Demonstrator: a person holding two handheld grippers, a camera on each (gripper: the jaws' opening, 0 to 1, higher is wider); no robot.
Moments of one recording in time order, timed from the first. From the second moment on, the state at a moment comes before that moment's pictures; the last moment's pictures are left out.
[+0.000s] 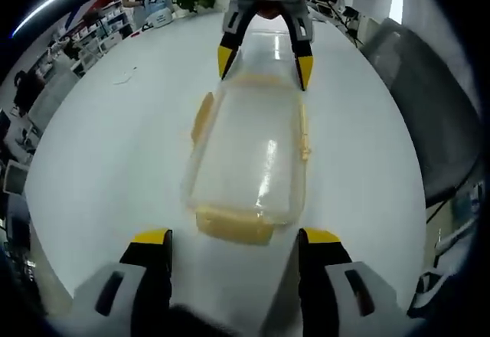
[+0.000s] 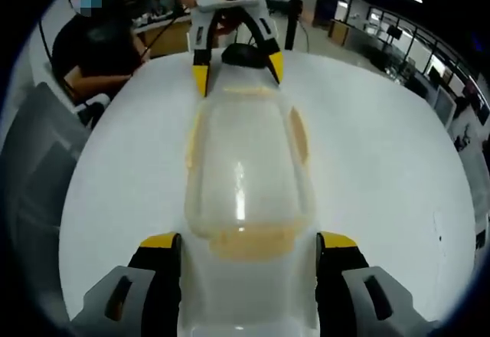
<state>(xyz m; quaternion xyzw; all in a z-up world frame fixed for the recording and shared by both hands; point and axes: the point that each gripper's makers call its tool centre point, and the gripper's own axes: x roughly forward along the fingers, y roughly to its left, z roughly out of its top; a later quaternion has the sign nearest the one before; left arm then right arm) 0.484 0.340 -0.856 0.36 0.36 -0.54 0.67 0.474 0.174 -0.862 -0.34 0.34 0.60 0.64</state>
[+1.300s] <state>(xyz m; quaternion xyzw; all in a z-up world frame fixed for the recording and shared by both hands) 0.475 0.328 -0.858 0.36 0.35 -0.61 0.61 0.473 0.170 -0.865 -0.34 0.35 0.61 0.62</state>
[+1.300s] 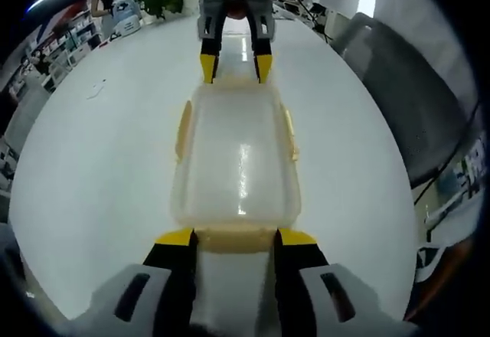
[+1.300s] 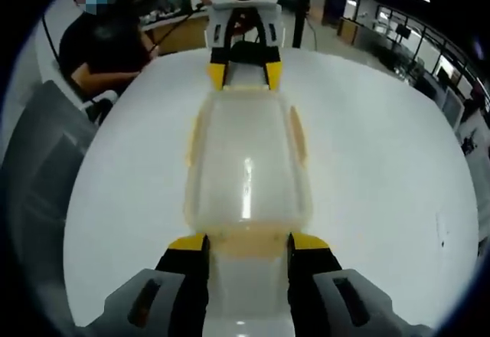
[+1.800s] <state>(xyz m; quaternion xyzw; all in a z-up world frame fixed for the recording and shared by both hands) 0.477 0.329 -0.857 0.38 0.36 -0.59 0.61 0.475 0.174 -0.864 -0.38 0.38 0.60 0.60</state>
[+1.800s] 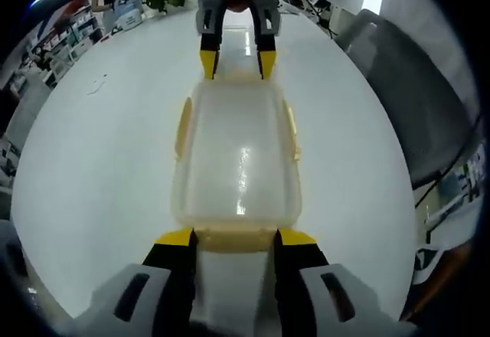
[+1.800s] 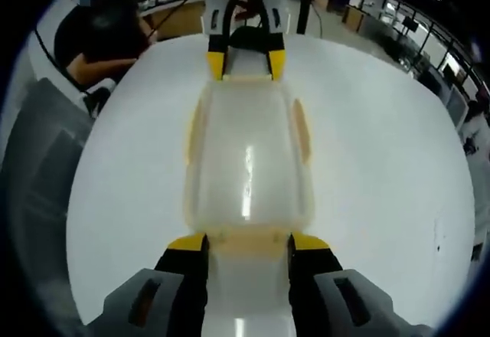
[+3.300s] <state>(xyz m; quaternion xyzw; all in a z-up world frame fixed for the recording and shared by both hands) 0.475 0.318 -0.837 0.41 0.37 -0.56 0.62 0.474 0.157 -0.847 -0.39 0.39 0.58 0.59</state>
